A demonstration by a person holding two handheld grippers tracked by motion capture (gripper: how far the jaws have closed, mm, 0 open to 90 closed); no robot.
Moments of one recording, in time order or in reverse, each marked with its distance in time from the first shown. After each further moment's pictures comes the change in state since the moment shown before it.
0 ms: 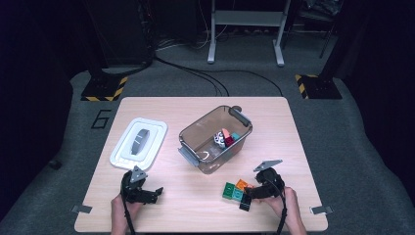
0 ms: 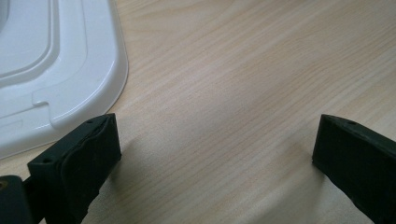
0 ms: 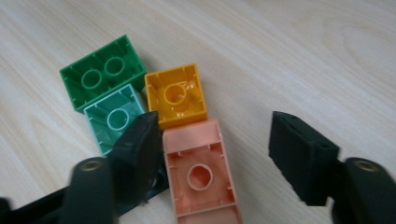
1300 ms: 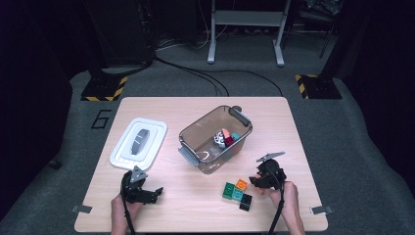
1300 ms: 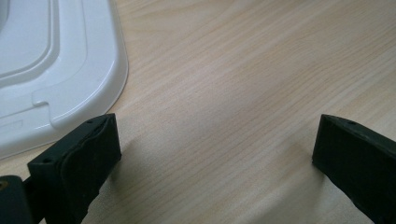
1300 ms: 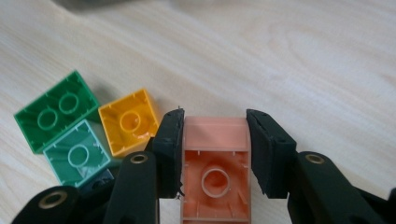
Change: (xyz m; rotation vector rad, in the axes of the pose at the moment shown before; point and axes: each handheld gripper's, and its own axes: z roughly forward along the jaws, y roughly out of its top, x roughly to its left) left arm 0.000 0.000 0.000 0.000 0.000 0.000; right arm -0.017 0.016 -0.003 -0.005 -0.081 0.137
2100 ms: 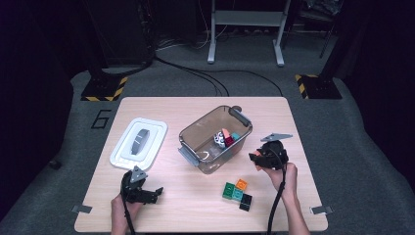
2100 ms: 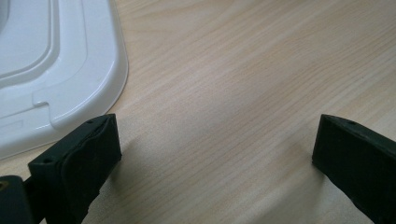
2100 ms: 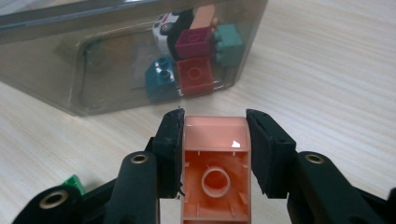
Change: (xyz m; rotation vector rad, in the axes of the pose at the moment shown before) left arm 0.000 0.000 0.000 0.001 0.001 0.002; right arm -0.022 0.047 -0.019 -0.207 -0.017 -0.015
